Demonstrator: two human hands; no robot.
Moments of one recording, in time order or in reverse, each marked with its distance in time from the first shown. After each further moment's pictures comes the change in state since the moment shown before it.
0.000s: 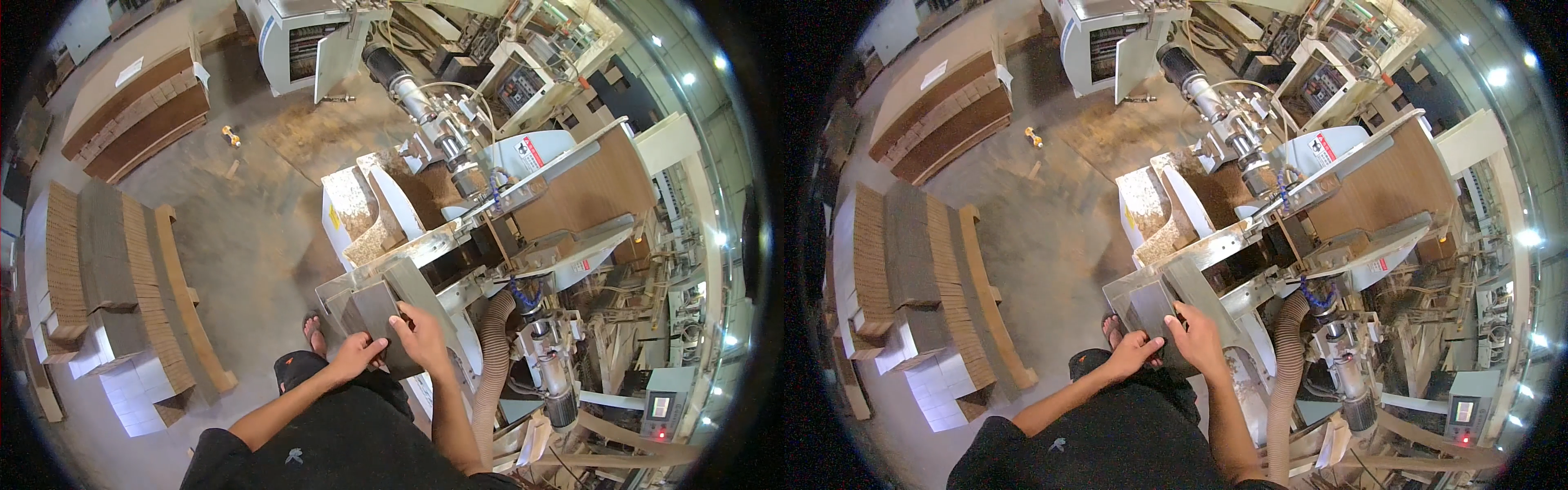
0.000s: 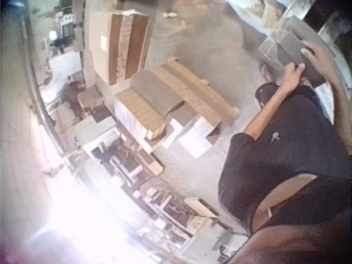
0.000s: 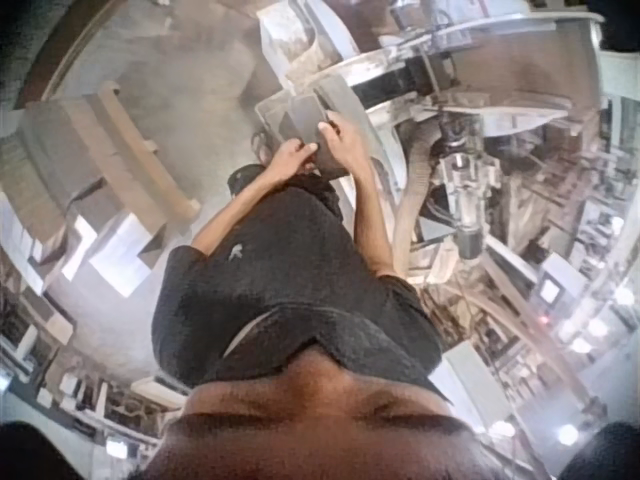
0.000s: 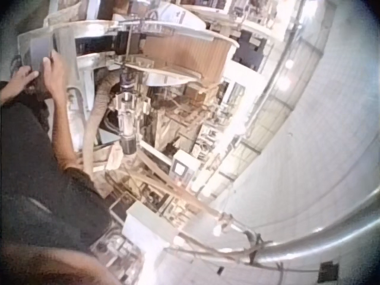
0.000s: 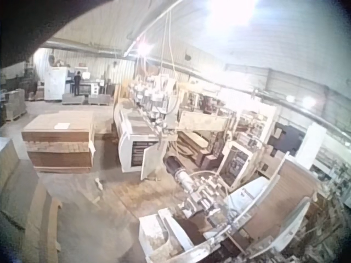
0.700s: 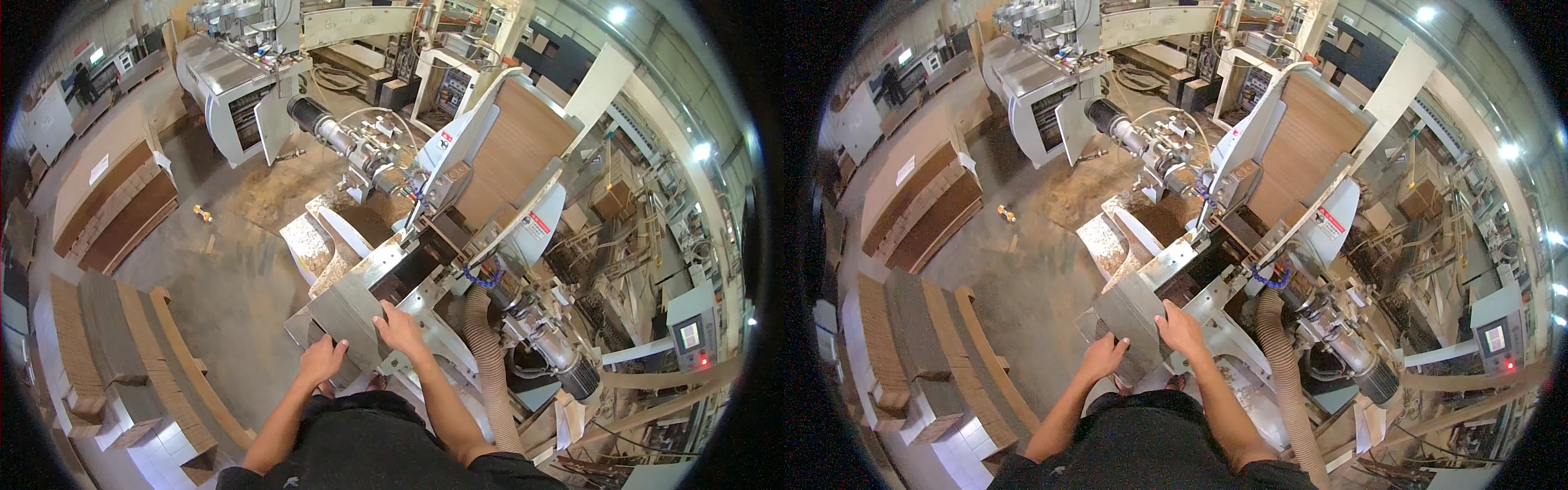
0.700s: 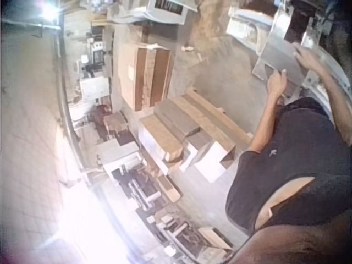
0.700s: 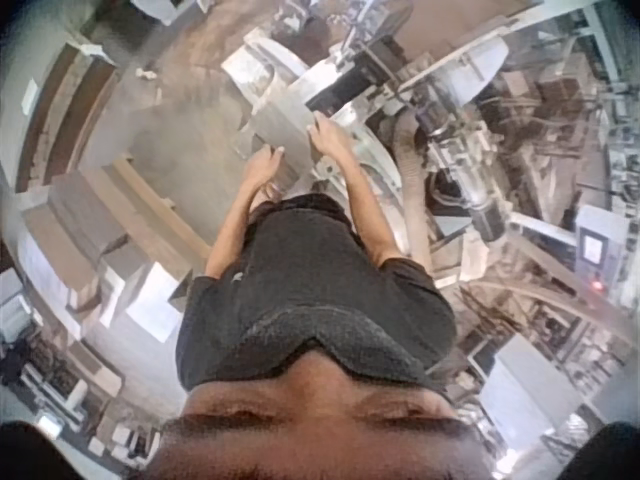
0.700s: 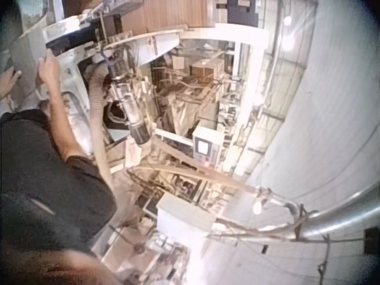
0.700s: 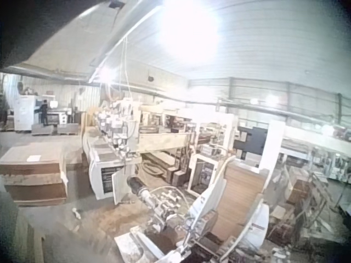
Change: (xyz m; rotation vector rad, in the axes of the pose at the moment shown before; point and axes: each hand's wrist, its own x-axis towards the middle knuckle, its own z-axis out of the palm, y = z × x) left_hand 0.016 0.030 0.027 1.074 0.325 -0.001; right_hand -0.004 0.081 -0.036 -0.222 0.027 0.241
